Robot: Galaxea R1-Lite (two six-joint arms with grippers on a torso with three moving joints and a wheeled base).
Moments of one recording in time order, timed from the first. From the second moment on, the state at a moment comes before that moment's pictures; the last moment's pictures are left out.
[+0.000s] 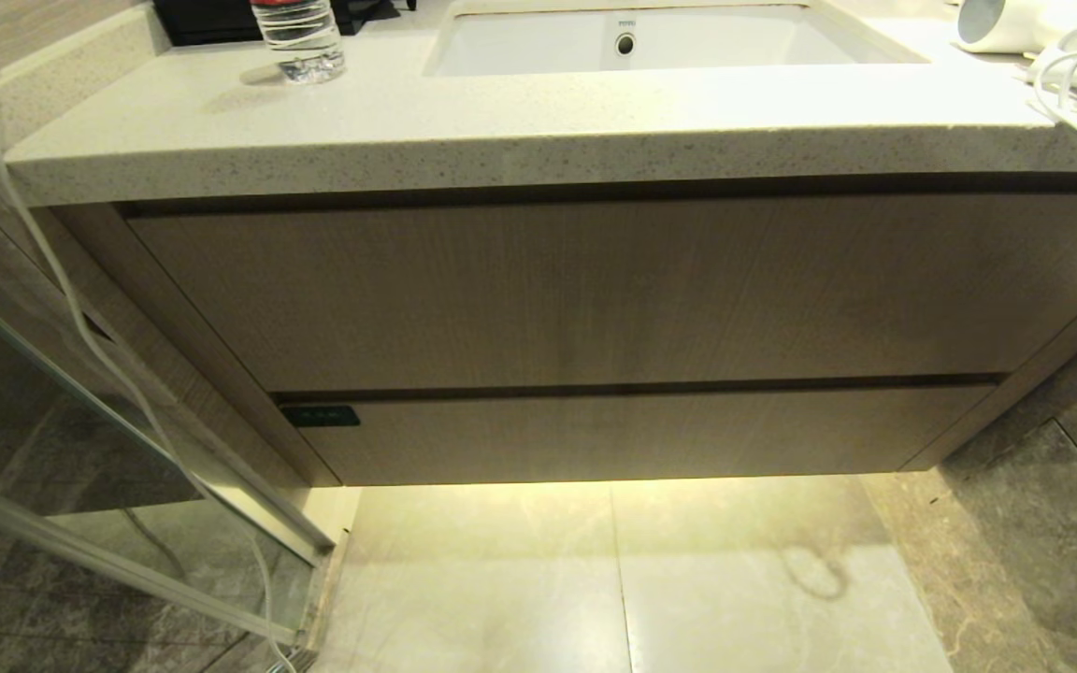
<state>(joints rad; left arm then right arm) 0.00 0.00 0.00 0.00 0.00 0.00 0.04 0.87 -1.85 1.34 0.64 0.00</state>
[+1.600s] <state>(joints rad) 0.00 0.00 0.00 0.00 0.00 0.00 0.36 1.68 -1.57 0.98 0.36 -1.15</state>
